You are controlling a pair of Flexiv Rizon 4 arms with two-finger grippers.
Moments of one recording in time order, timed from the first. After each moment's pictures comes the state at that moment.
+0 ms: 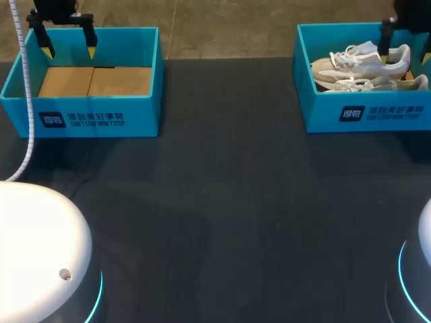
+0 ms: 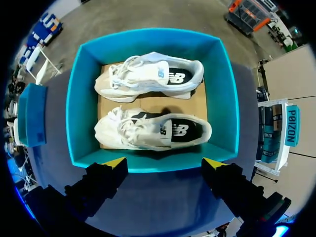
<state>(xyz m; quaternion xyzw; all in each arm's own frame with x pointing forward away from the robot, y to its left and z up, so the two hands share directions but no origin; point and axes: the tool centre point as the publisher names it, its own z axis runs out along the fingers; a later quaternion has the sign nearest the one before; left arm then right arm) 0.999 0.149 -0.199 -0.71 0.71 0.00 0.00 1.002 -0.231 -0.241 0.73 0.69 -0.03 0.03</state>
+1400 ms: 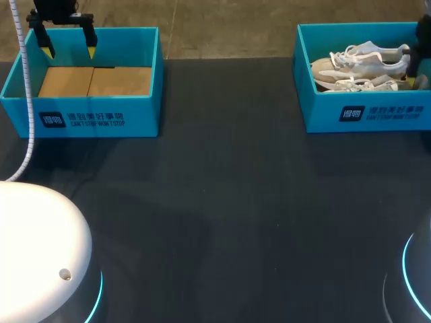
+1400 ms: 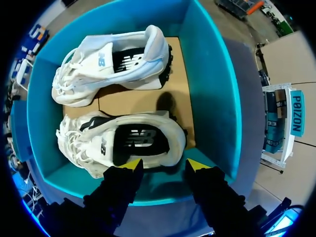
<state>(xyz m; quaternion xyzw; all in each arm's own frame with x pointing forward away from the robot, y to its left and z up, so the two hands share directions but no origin) 0.999 0.149 -0.199 -0.71 0.71 0.00 0.00 1.006 -0.306 -0.317 0.76 0.65 -0.06 0.00</state>
